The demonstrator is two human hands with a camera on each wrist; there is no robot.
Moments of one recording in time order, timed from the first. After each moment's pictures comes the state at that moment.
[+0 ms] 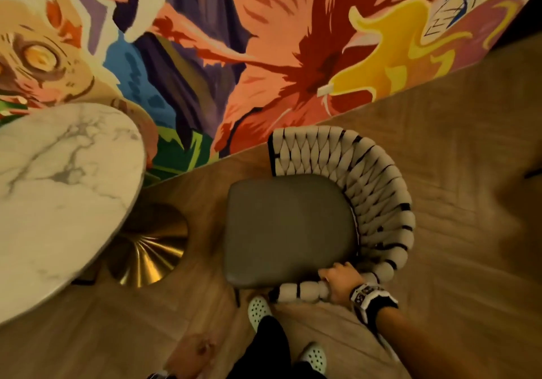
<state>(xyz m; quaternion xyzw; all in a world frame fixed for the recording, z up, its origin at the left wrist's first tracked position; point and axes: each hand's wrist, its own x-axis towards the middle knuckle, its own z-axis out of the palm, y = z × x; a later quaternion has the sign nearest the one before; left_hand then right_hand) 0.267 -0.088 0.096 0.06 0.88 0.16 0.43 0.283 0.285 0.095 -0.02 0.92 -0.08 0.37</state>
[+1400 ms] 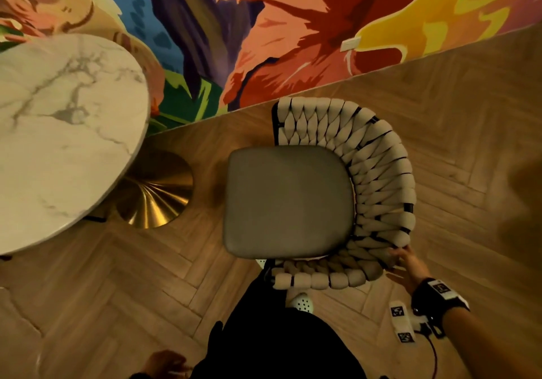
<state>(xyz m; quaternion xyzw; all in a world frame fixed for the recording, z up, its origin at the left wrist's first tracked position) 0.368 -0.176 0.071 -0.47 0.63 0.33 0.51 0.362 0.393 0.072 0.58 0.49 -0.64 0.12</state>
